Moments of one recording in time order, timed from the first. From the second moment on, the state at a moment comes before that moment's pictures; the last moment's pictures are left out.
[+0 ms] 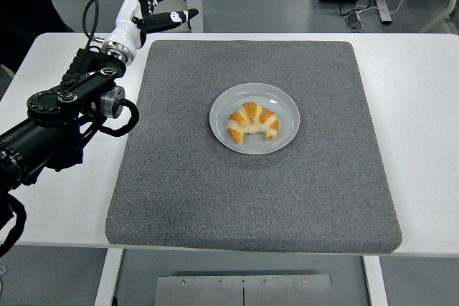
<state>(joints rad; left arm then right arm) -1.08 0.13 -0.38 -0.54 0.31 0.18 -0.45 -0.09 0.00 -0.01 0.10 -0.11 0.03 0.41</state>
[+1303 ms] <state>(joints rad) -1.03 0.00 -0.61 -0.29 0.05 -0.04 -0.43 -0.08 0.00 -0.01 0.11 -0.10 0.03 0.41</state>
